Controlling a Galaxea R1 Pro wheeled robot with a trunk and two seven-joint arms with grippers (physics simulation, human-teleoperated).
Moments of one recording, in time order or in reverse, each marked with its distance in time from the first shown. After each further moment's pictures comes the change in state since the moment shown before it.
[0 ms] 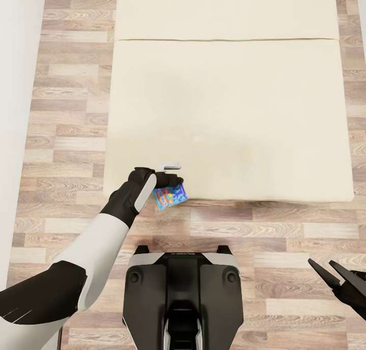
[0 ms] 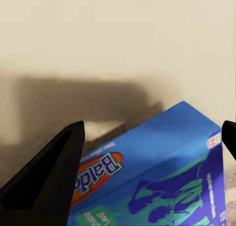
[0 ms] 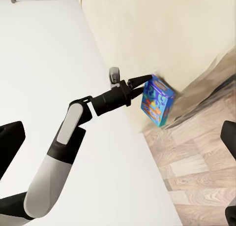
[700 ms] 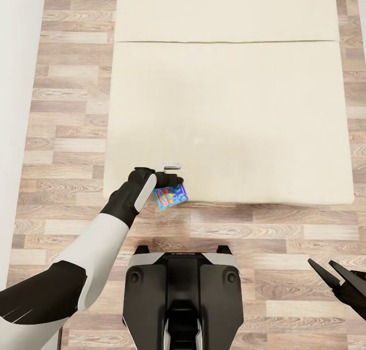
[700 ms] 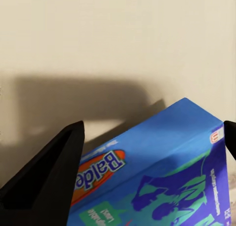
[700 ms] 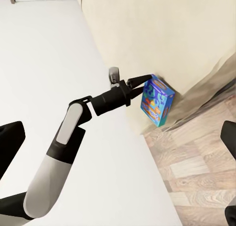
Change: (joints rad) left arm 0.000 0.000 0.000 0.000 0.001 0.000 0.000; right arm 0.000 0.000 0.000 0.000 0.000 0.000 -0.001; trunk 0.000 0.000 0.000
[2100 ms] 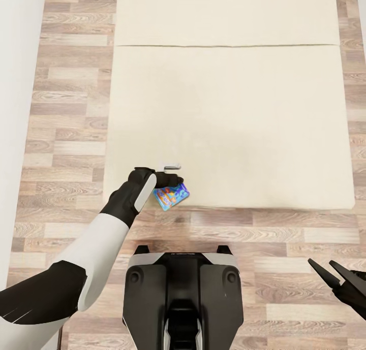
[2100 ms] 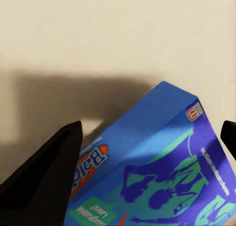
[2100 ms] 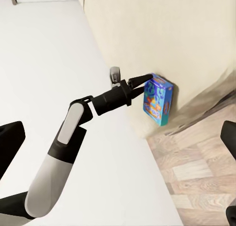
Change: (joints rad) left arm 0.000 0.000 0.000 -0.001 0.001 0.001 0.000; right arm 0.000 -0.002 0.002 0.000 -0.002 0.002 0.003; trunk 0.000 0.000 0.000
